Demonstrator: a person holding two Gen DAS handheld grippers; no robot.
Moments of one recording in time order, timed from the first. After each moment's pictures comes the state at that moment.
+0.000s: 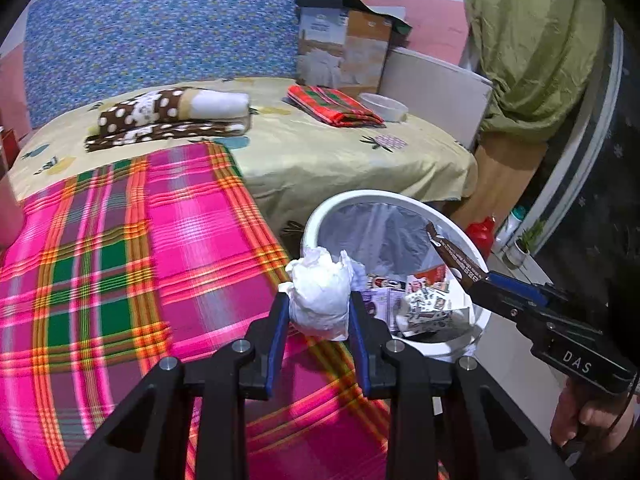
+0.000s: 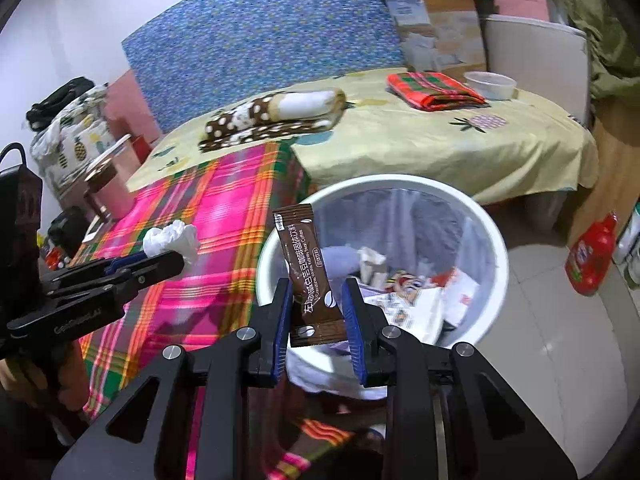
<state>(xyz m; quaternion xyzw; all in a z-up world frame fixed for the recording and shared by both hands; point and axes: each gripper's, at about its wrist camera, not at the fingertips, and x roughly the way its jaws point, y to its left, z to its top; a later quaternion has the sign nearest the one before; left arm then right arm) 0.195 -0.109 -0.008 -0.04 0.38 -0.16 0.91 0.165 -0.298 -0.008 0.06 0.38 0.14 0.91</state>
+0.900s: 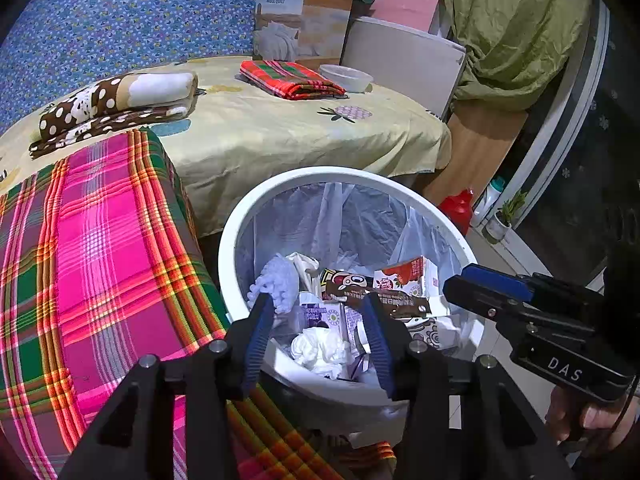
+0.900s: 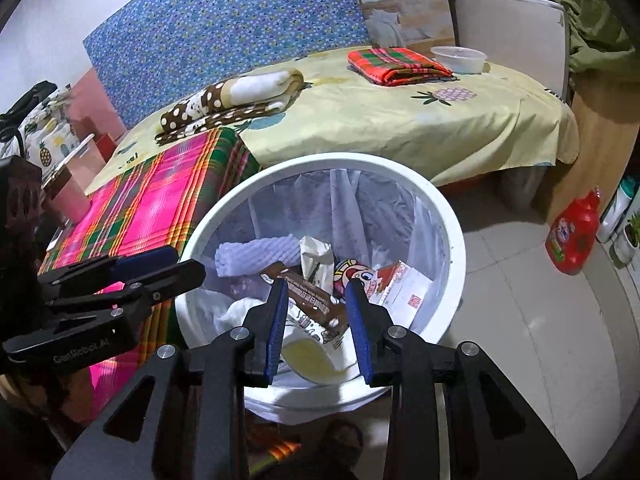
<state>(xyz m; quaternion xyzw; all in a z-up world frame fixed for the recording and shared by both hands) 0.226 -0.168 -0.033 -0.02 0.41 -0.22 0.89 0.178 -0.332 -0.025 0.07 0.41 0.10 0.91</state>
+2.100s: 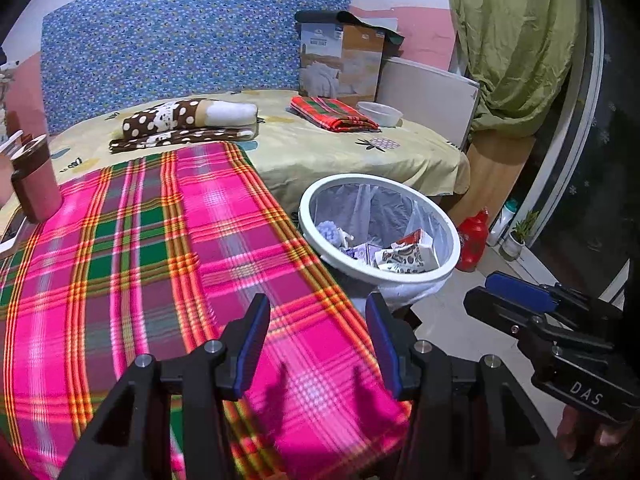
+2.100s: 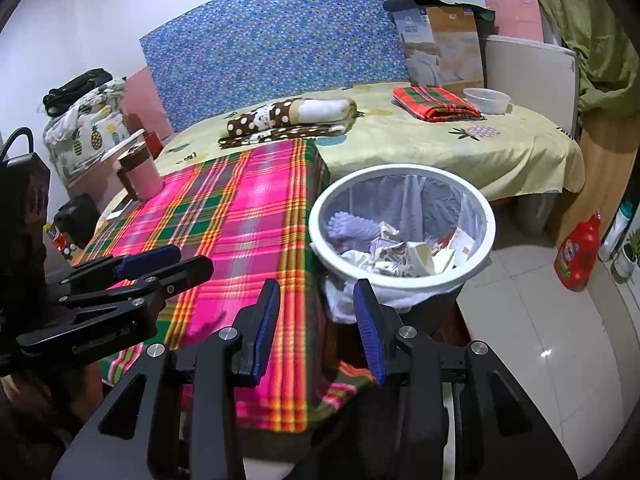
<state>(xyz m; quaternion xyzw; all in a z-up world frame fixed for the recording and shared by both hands) 0.089 -0.095 0.003 -0.03 0.35 -0.14 0.92 0.078 -0.261 0.009 0.04 0.35 0.14 0.92</state>
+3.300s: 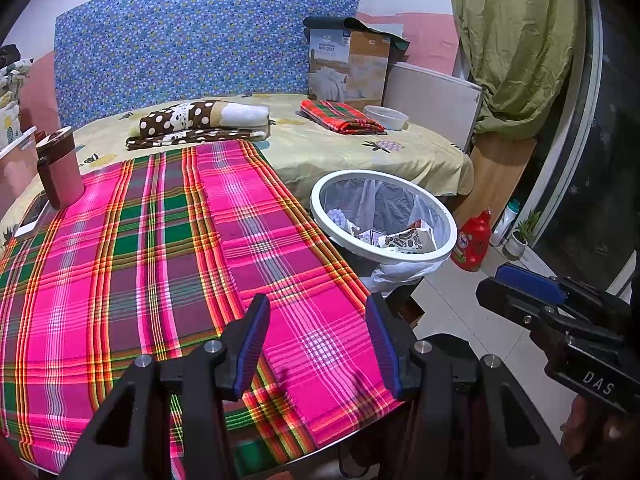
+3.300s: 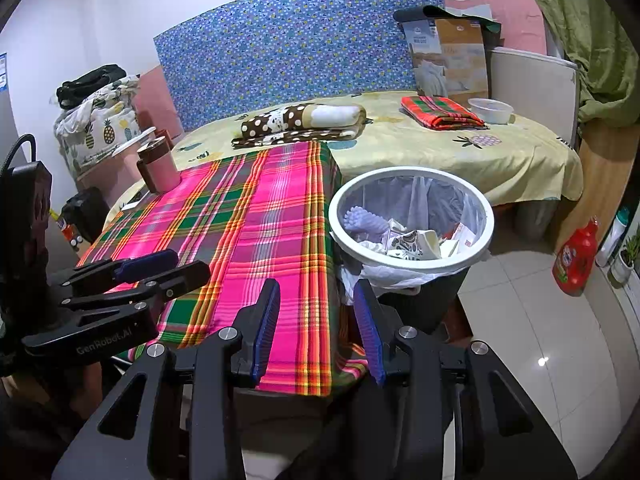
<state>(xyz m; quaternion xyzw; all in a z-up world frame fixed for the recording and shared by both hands) 0.051 -0.087 0.005 -0.03 0.35 -0.12 0.93 0.049 -0.247 0.011 0.03 0.34 0.14 0.93</state>
